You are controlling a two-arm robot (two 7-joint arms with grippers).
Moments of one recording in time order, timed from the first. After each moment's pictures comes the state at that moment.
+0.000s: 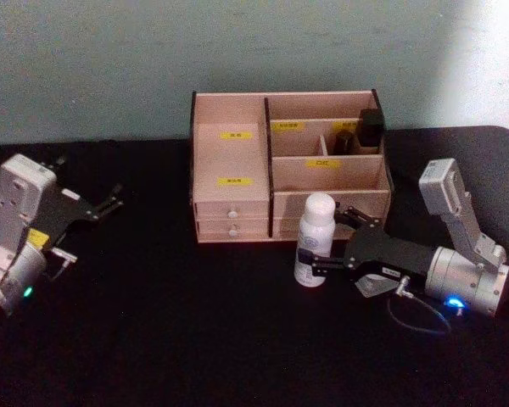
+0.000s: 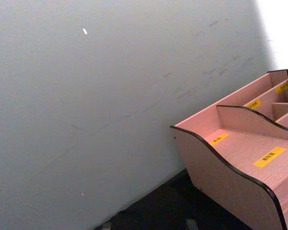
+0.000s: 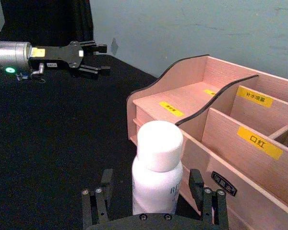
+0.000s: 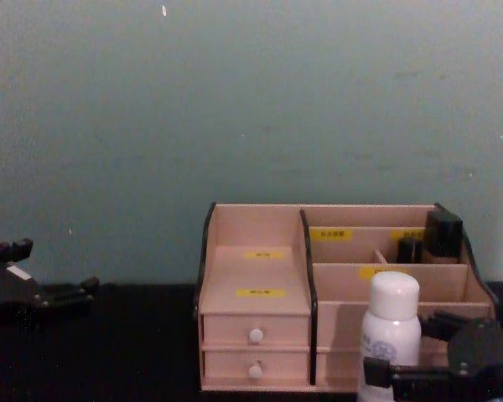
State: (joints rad) left arm -0.20 0.60 0.45 -1.41 -0.25 -0.12 0.03; right arm 0.29 0.53 -0.48 -1.32 0.46 -0.06 0.69
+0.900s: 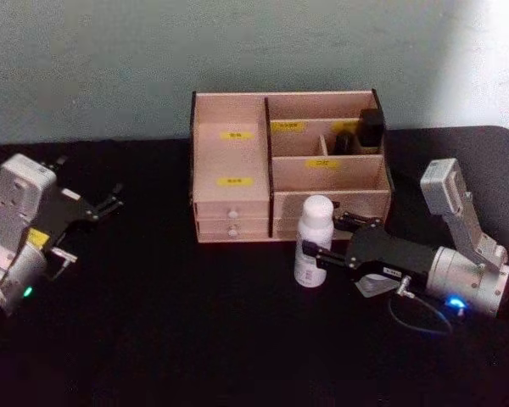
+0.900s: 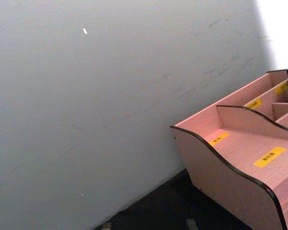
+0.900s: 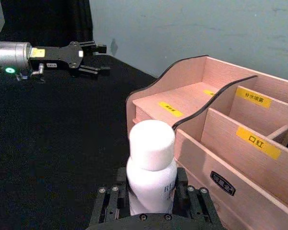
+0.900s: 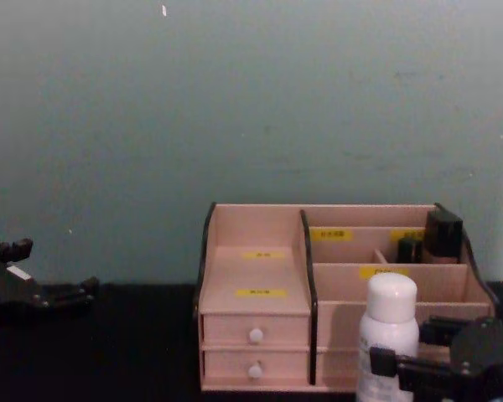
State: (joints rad) left arm -0.20 0.60 0.45 -1.41 -0.25 -0.12 0.03; right arm 0.29 0.53 -0.48 -1.32 0.46 -0.07 0.68
